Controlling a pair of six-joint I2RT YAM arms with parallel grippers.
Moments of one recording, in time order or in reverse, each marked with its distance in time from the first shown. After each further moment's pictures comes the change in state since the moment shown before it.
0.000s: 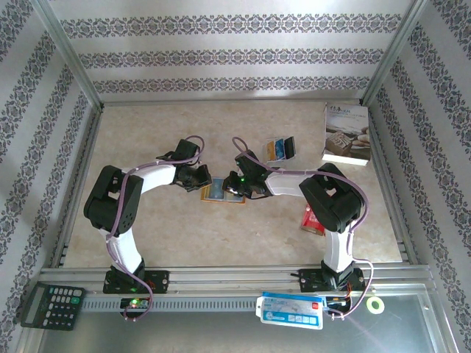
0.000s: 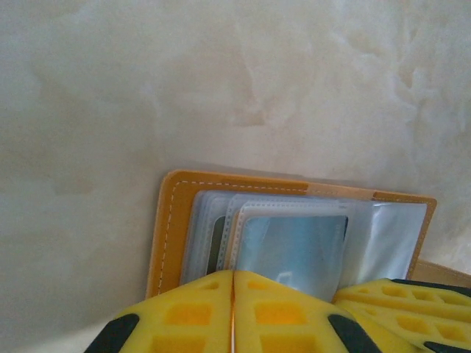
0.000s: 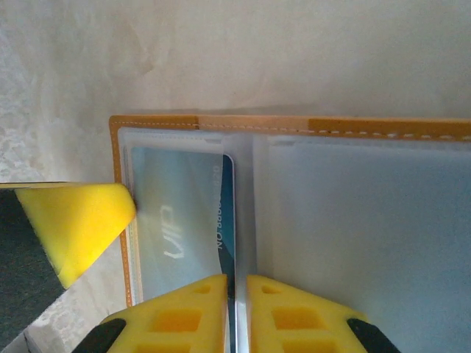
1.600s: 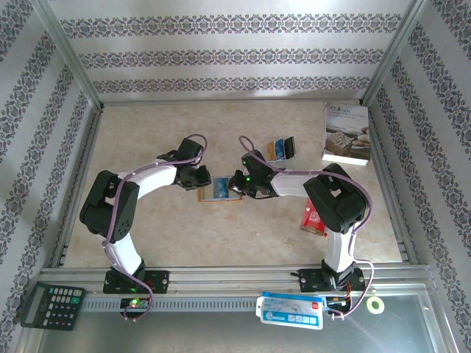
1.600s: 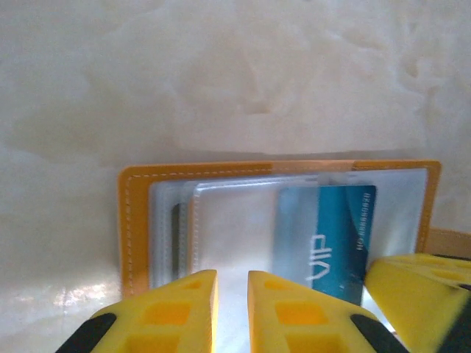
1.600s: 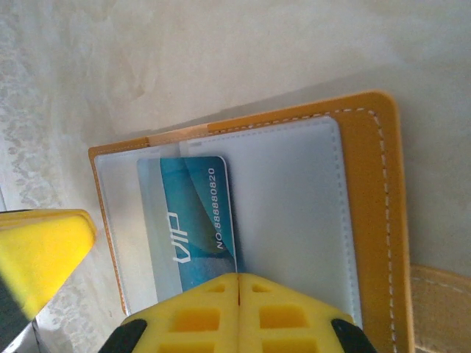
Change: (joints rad) left arm -0.049 -0.067 0.028 -0.108 -0.135 0.047; right arm -0.040 -0.032 -0.064 0.060 -0.019 0.000
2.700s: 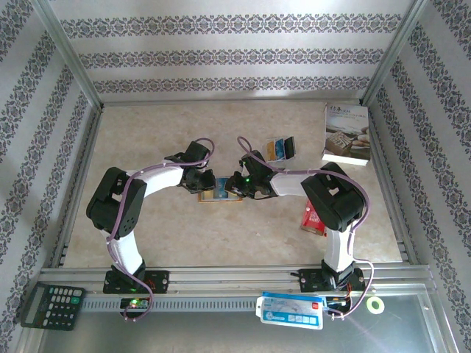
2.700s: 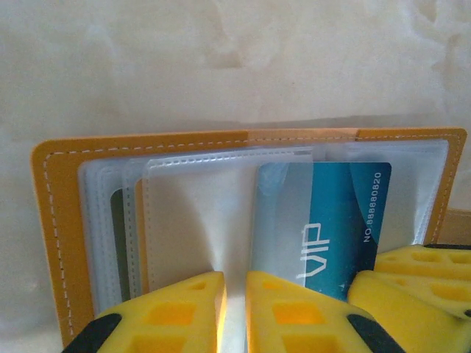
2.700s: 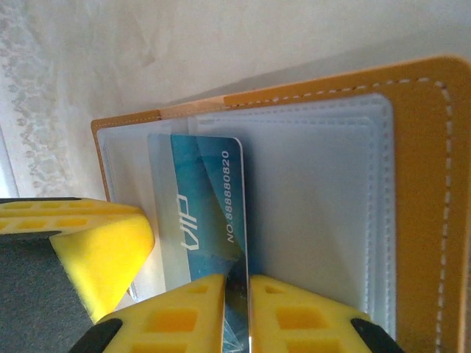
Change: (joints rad) left arm -0.041 0.061 0.011 0.002 0.012 0.000; right arm -0.008 0.024 0.002 0.022 -0.080 -0.036
